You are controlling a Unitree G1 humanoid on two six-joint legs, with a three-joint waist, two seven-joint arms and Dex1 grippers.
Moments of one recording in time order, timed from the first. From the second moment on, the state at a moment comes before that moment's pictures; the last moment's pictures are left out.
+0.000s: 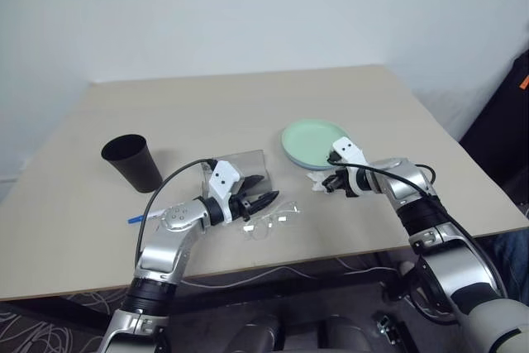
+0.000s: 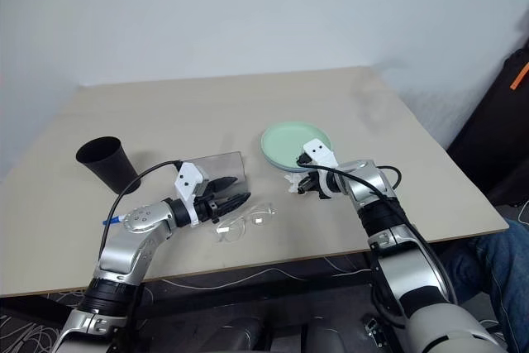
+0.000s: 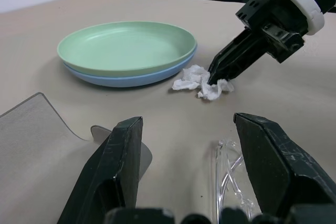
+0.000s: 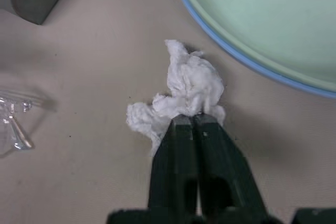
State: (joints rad) left arm -0.25 0.38 -0.09 0.00 -0.28 0.30 -0.76; right arm -0.81 -0.33 0.23 0.49 0.00 0.84 0.82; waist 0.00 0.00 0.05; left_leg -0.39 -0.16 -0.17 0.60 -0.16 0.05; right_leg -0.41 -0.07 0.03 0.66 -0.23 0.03
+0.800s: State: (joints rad) left arm -0.25 0.39 -0.09 0.00 -0.28 0.30 -0.76; right arm -1.06 -0.29 0.17 0.96 -0.02 0.39 0.70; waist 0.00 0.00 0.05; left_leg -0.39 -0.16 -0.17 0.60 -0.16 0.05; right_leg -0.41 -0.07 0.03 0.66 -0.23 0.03
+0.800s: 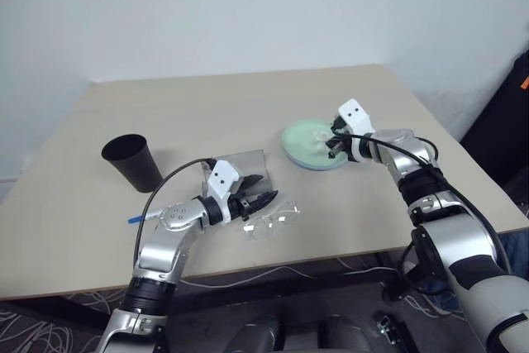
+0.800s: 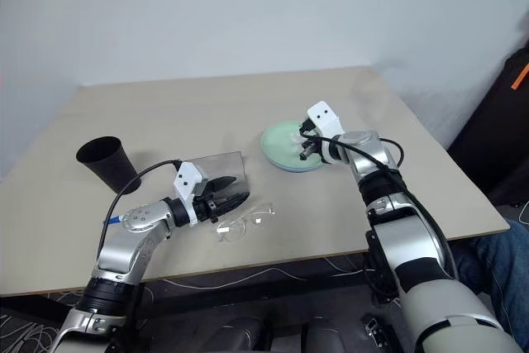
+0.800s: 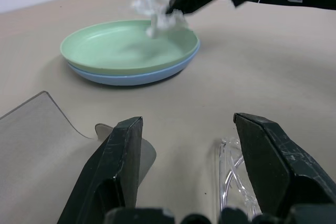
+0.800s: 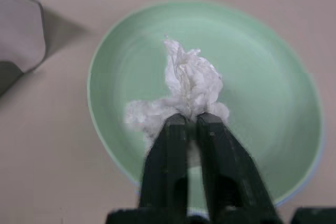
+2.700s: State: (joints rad) left arm -0.78 0.61 -0.46 0.39 -0.10 0.59 -1.46; right arm -0.53 -0.20 0.15 0.48 0.01 0.01 0.71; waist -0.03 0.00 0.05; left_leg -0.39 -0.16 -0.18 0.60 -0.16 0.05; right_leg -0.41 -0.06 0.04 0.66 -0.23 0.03
